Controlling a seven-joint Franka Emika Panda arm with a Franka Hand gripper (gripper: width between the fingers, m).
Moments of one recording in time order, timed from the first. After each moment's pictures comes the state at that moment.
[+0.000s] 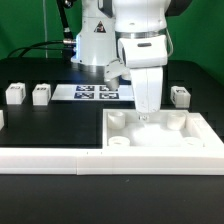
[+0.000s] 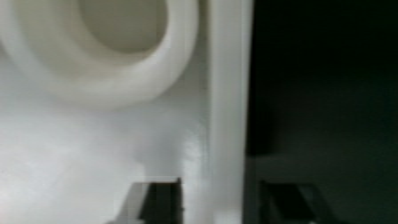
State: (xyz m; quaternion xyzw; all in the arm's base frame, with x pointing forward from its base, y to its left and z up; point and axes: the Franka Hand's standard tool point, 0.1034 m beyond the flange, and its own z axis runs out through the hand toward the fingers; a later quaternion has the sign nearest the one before) arm 0.493 0.063 0.012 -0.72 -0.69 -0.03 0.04
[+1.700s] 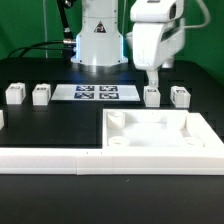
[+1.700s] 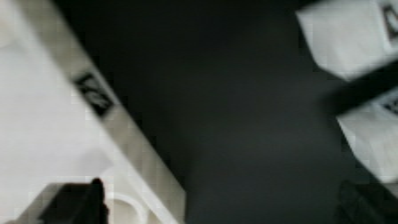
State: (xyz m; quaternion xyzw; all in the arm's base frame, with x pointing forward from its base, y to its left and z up) arm 0.444 0.136 0.076 -0.91 -0.41 -0.01 0.02
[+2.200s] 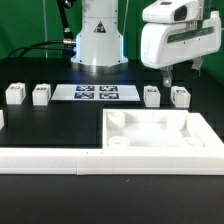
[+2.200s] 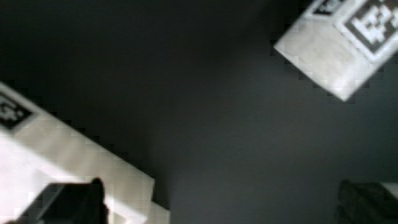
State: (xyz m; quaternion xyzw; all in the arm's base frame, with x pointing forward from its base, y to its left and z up) arm 0.442 0.151 0.069 -0.96 -0.27 -0.01 0.03
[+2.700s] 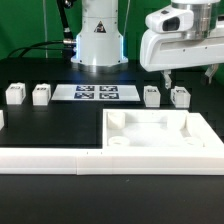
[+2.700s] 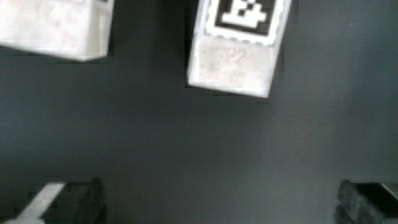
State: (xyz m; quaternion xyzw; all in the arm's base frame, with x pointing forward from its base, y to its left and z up) arm 0.424 0.167 0.054 -0.99 -0.09 0.04 0.04
